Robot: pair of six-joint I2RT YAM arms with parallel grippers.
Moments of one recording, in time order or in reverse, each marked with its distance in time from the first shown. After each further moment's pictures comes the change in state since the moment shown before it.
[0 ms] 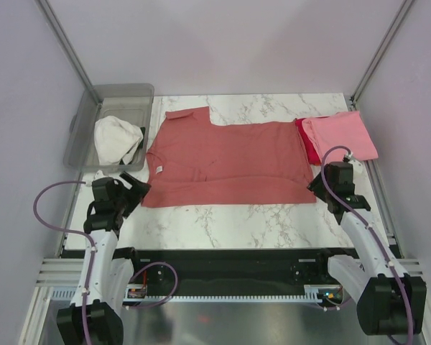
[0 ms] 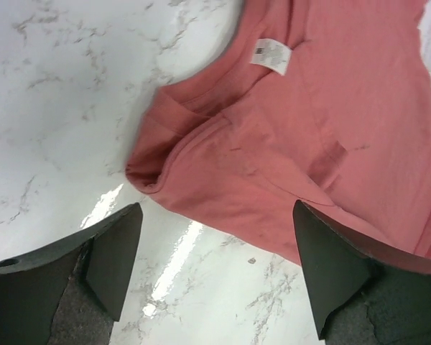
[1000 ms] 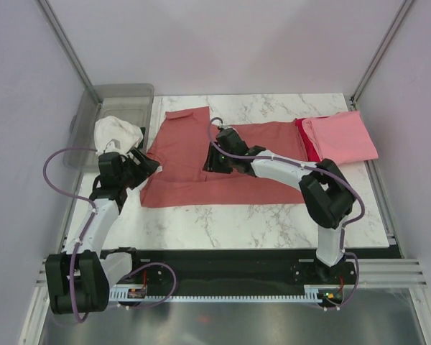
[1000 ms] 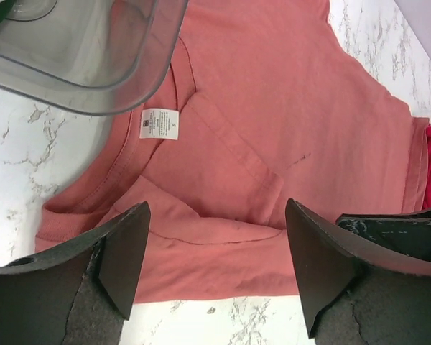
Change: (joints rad) left arm -0.098 0.340 0.181 0.318 0.094 0.114; right arm 0.710 1.003 0.814 0.201 -0.230 0.061
